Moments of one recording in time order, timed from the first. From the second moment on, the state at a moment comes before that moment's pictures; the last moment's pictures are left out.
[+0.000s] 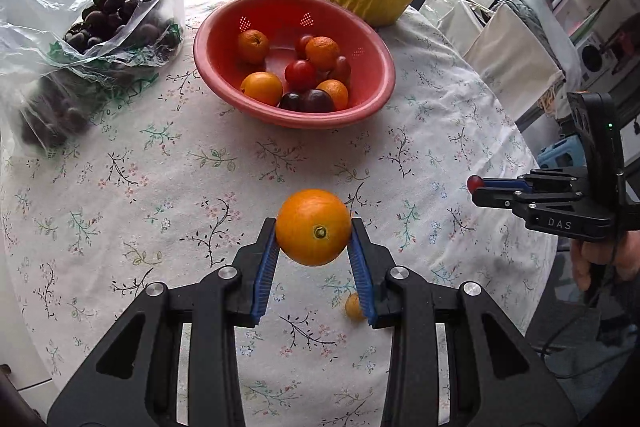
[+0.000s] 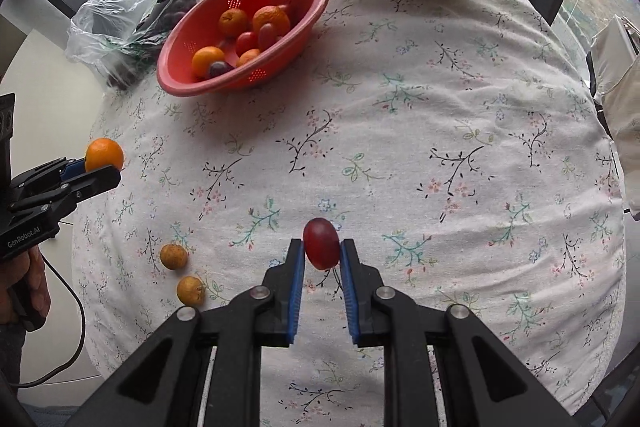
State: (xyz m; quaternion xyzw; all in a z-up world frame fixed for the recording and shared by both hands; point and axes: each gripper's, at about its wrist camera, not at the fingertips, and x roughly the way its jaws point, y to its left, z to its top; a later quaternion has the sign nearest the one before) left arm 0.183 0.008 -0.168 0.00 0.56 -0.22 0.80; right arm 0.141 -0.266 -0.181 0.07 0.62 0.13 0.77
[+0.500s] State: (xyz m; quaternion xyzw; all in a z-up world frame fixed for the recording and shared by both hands) left arm 0.311 -0.020 -0.157 0.03 0.54 -0.18 0.83; right arm 0.281 -0.209 -0.136 0.05 0.55 0.18 0.81
